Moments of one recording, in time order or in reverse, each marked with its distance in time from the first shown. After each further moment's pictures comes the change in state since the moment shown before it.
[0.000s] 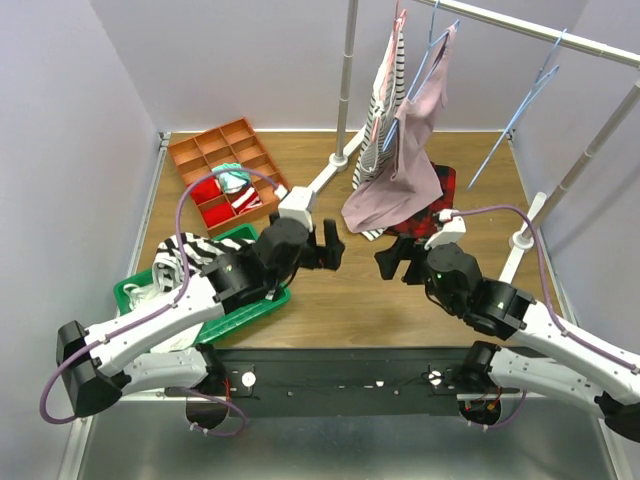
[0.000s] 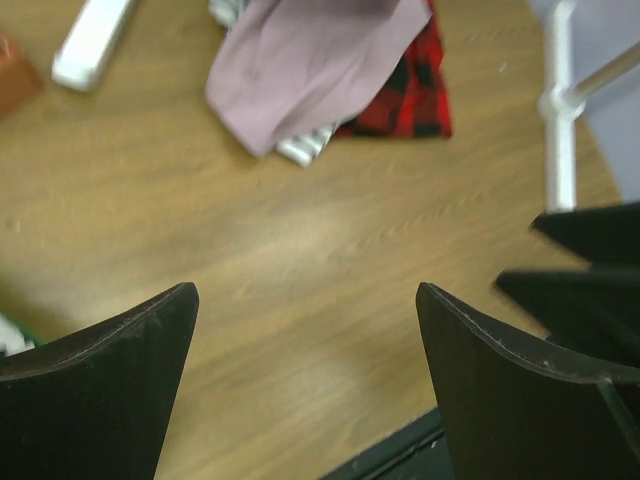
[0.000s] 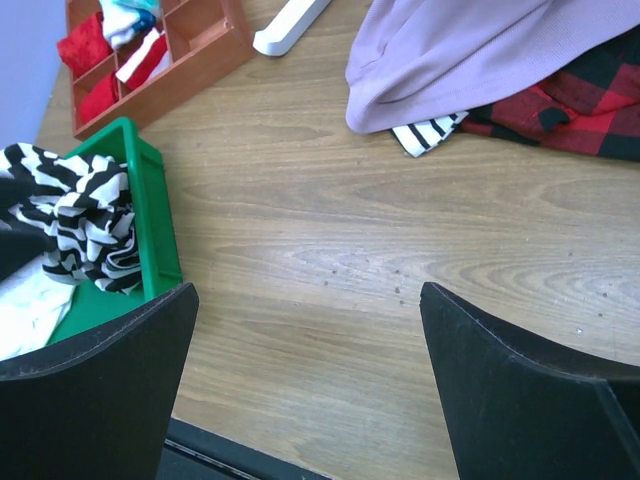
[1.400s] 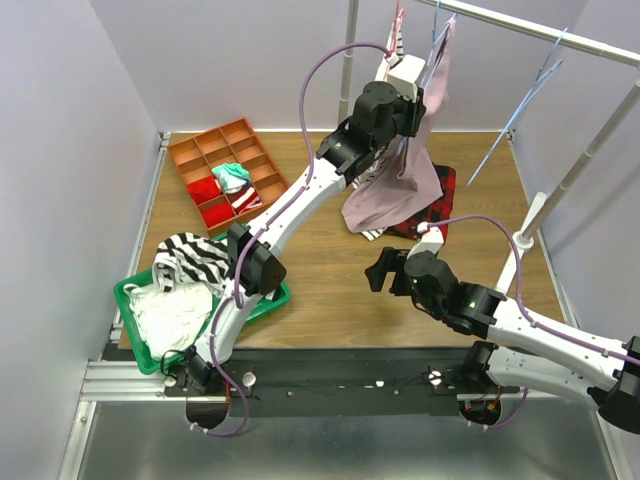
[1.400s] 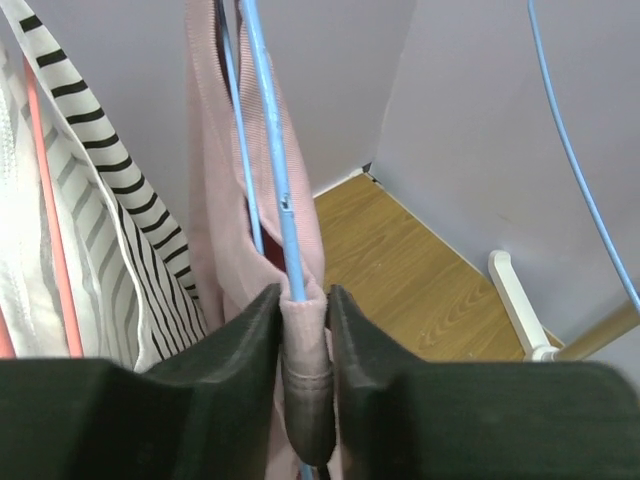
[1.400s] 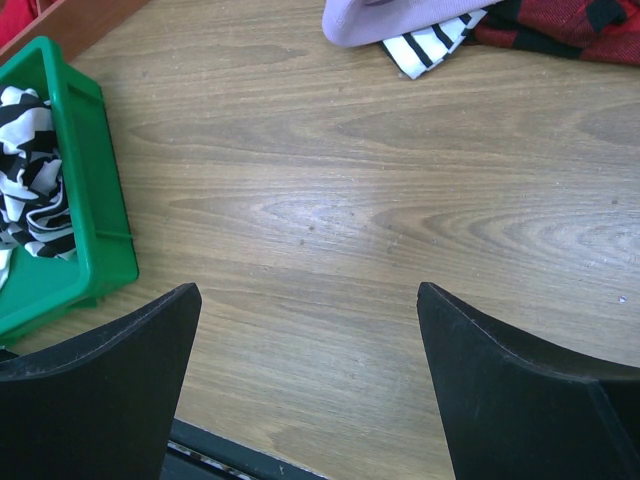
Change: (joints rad) left arm 0.173 1.221 1.536 0.092 0.273 0.405; right arm 0.000 0.087 -0.156 0.121 -0.060 0.059
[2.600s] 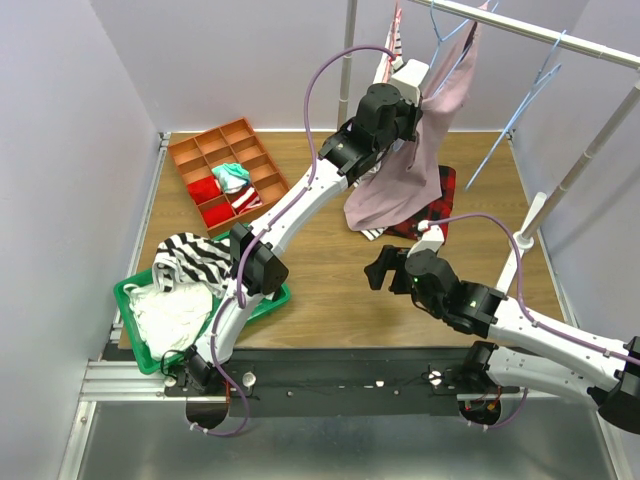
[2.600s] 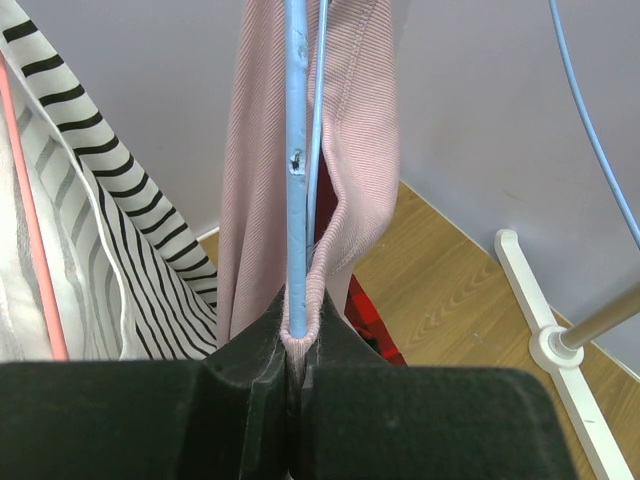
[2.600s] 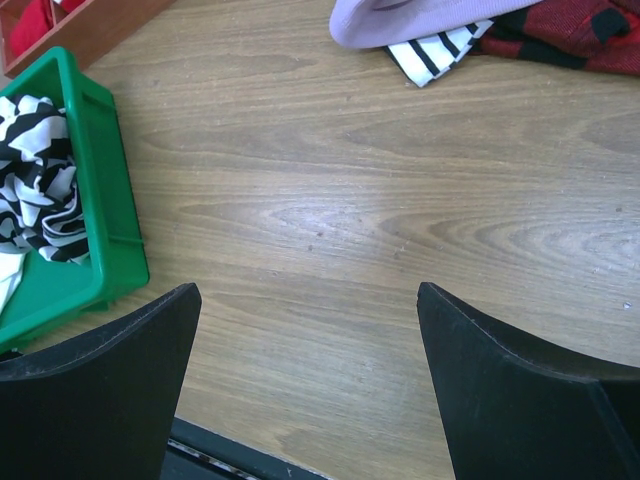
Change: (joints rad) left arm -0.006 0.013 0.023 -0.053 0.002 0.019; right arm 0.000 0.000 0.018 0.000 0.000 0.000
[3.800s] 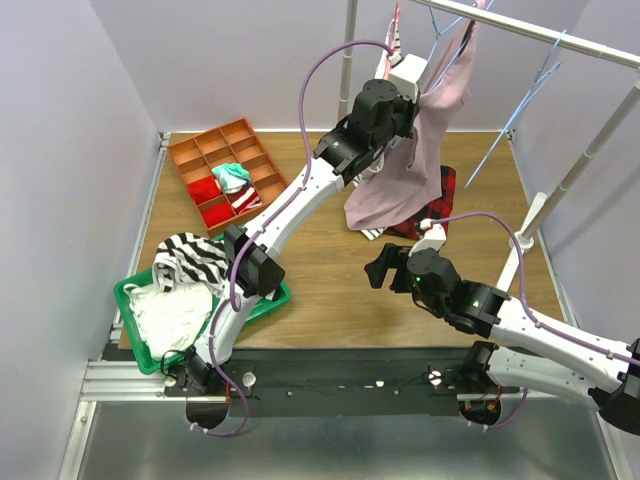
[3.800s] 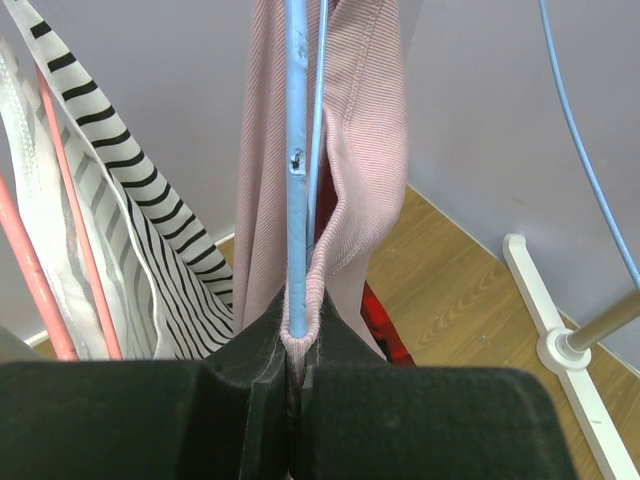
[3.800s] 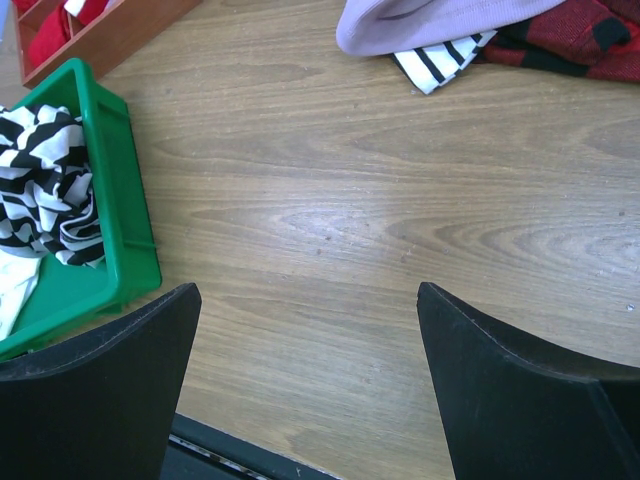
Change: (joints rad) left arm -0.002 -0.045 -0.015 -0.018 -0.021 0.028; right arm 0.000 -0.012 0.014 -0.013 0.000 0.007
